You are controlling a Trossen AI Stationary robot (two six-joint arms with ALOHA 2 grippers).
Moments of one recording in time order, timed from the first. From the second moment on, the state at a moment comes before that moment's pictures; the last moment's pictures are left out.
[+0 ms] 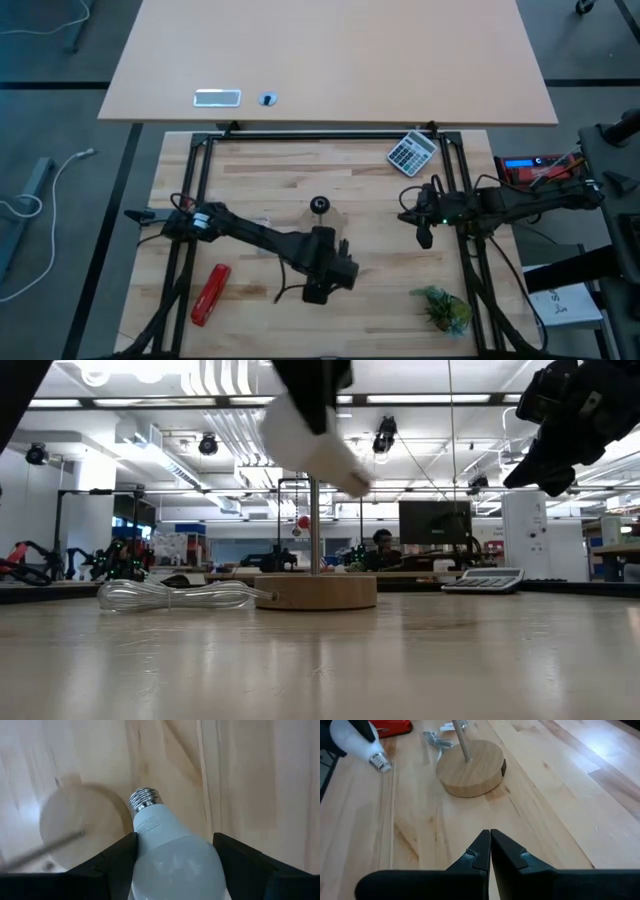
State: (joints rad) left arm -0.36 2.25 2.26 -1.43 -0.18 -0.21; right arm 0.12 0.56 0.40 -0.41 0.18 0.42
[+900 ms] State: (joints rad) left arm -0.45 2.12 2.27 -1.57 -0.11 -0.27; right arm 0.12 0.81 0.40 -0.19 0.20 0.31
